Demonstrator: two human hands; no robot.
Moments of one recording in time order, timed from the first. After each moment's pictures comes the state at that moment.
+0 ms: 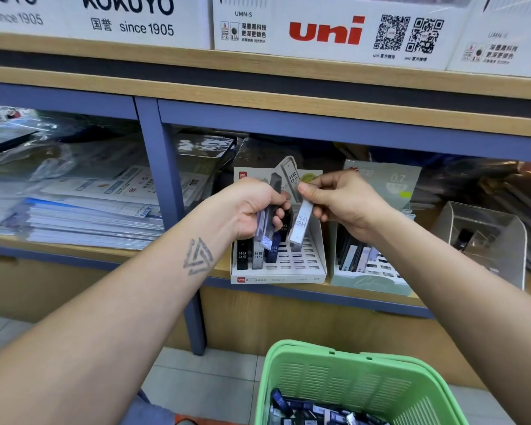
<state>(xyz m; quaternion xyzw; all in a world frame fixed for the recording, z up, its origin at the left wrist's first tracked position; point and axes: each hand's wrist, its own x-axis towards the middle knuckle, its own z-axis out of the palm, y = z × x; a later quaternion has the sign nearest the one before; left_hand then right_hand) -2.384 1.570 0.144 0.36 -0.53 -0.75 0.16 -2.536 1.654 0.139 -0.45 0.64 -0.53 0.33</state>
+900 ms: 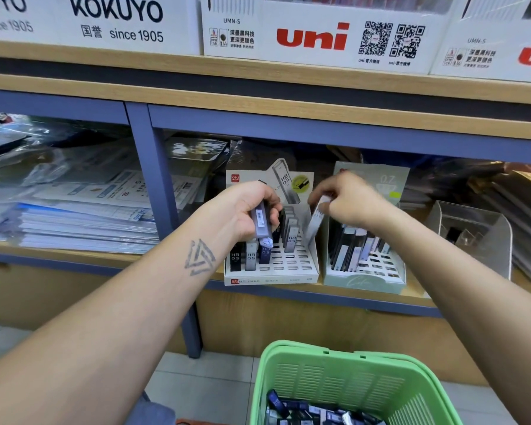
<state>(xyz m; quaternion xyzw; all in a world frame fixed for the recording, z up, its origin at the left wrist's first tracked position) -2.396 1.568 0.141 0.39 -0.43 -0.79 0.21 -2.556 1.671 0.156 -0.55 0.79 -0.24 0.07</state>
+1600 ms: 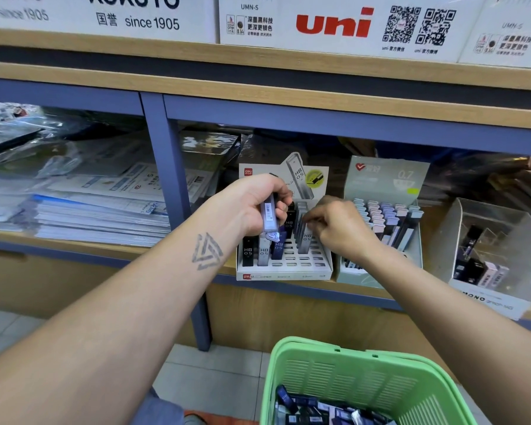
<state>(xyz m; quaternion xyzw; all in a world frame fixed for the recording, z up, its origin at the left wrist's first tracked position) -2.389 1.561 0.139 0.38 -0.45 -0.78 0.21 -2.541 1.655 0.087 -0.62 0.75 -0.24 -0.02</state>
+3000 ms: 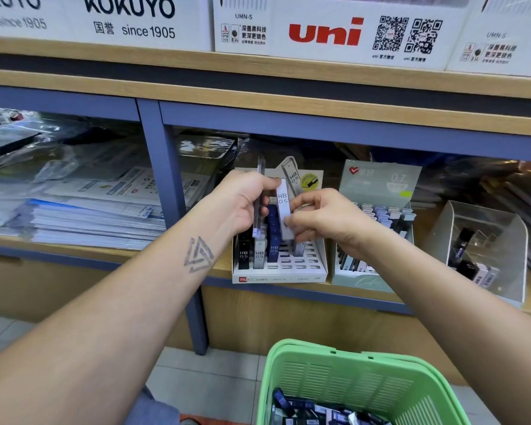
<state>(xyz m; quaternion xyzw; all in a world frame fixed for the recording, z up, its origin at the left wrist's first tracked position) -2.391 1.554 0.140 0.39 -0.51 -0.70 0.32 -2.509 1.671 0.134 -0.49 0.66 -0.44 0.36</state>
